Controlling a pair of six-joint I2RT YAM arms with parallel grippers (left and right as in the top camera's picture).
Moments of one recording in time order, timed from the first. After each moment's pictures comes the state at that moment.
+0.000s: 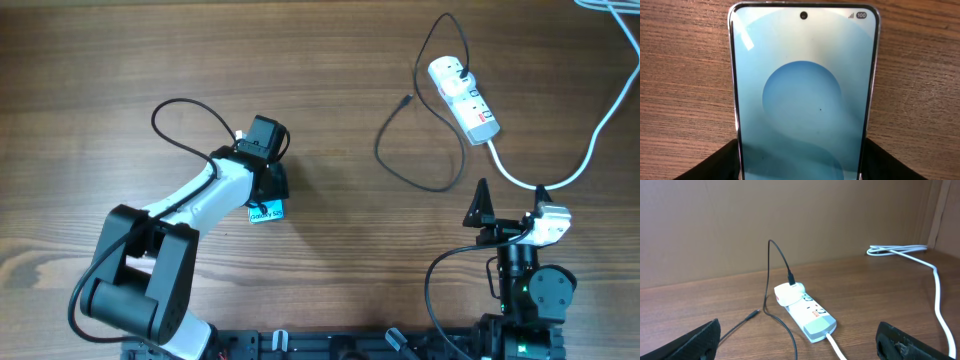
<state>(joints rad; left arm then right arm) -0.37 1.74 0.92 -0.56 -0.10 -0.52 -0.13 0.02 0.01 0.00 -0.06 0.13</state>
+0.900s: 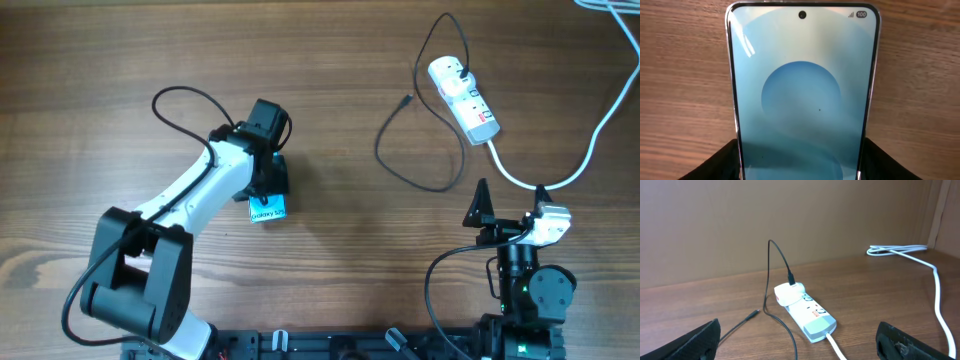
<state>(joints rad) -0.37 1.74 1.10 -0.84 -0.05 -0.52 -0.13 0.02 0.01 0.00 -0.06 0.13</state>
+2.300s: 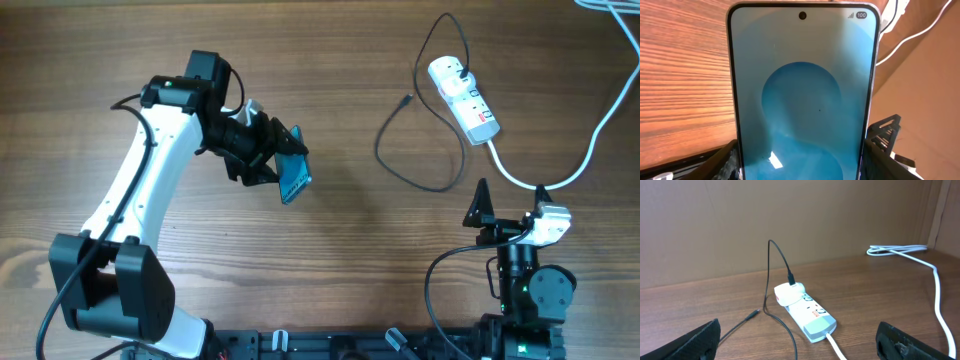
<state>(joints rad) -0.16 1.71 1.42 -1.22 0.74 -0.62 -0.13 0.02 0.01 0.00 -0.06 0.13</state>
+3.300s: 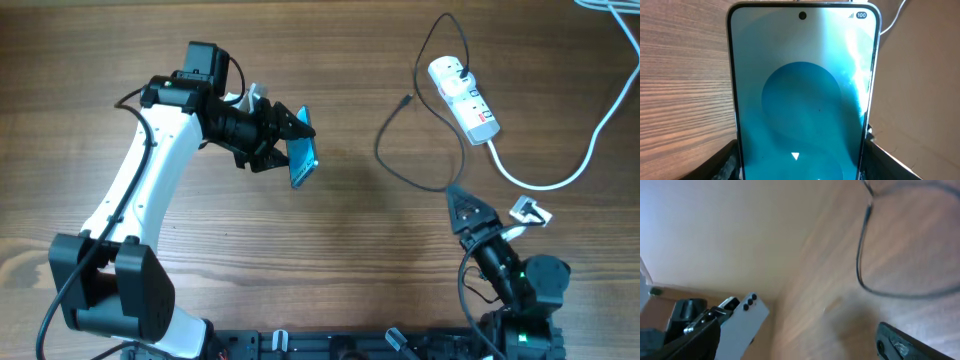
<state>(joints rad) -0.16 1.71 1.42 -1.07 0.84 -0.65 -0.13 0.19 0.01 0.03 -0.58 1.18</state>
